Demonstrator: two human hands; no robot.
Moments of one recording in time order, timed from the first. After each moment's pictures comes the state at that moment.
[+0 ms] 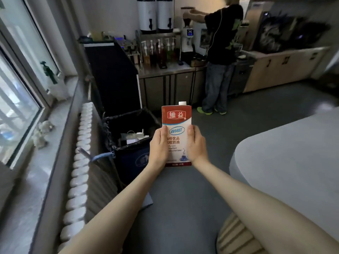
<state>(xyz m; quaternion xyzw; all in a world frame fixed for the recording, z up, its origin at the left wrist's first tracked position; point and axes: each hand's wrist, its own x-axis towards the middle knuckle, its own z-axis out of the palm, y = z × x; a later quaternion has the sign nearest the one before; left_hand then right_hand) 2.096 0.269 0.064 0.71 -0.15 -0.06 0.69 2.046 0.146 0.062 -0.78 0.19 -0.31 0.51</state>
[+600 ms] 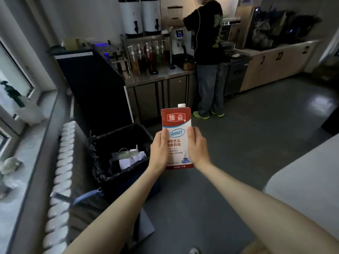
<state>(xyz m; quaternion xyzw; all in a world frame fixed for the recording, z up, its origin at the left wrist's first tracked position) 2.275 0.172 0.048 0.72 -0.17 -0.10 0.67 2.211 0.053 0.049 -0.76 0.21 -0.32 0.53</state>
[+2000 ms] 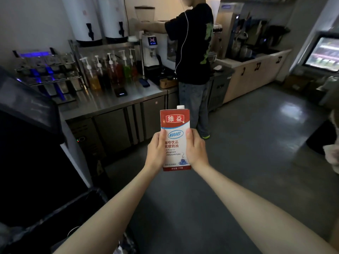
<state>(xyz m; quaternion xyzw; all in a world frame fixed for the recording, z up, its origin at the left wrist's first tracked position) 2.715 -0.179 0.063 0.68 -0.22 -0.20 0.67 2.635 -0.297 0.057 -0.77 0.29 -0.35 0.45</state>
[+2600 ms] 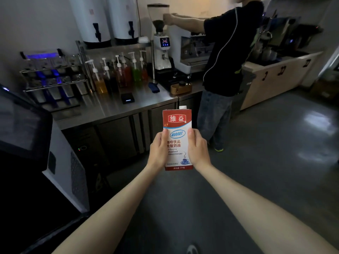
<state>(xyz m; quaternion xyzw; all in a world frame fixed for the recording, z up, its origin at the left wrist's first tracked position) 2.857 -0.293 0.050 0.70 -0.19 -0.17 0.67 2.785 -0.417 0.043 -0.79 0.26 -0.31 0.47</state>
